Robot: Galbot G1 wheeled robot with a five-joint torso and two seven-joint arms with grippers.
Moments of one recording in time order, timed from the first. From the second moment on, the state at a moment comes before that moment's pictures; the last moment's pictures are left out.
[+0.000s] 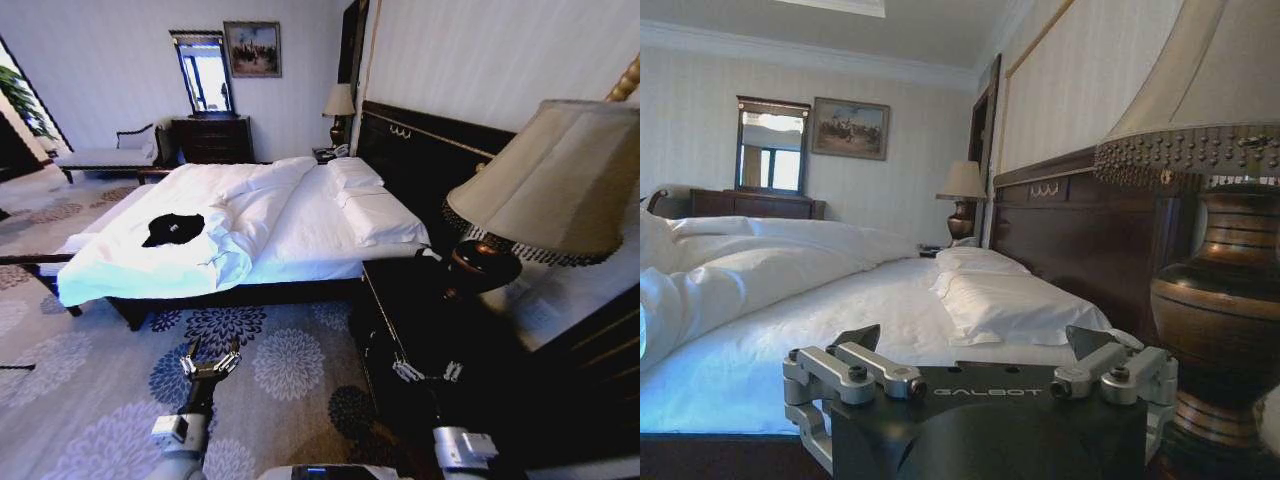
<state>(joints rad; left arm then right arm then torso) 1.87 -1.40 -0.55 -2.25 -0.22 -0.10 -0.12 -1.94 1.61 0.67 2.24 -0.01 0.23 -0.06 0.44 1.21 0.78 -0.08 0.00</state>
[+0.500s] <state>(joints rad) 1.87 -1.40 -0.53 -2.25 -0.20 -0.10 -0.12 -1.93 1.60 0.68 2.24 0.01 0.23 -0.06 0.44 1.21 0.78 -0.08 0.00</state>
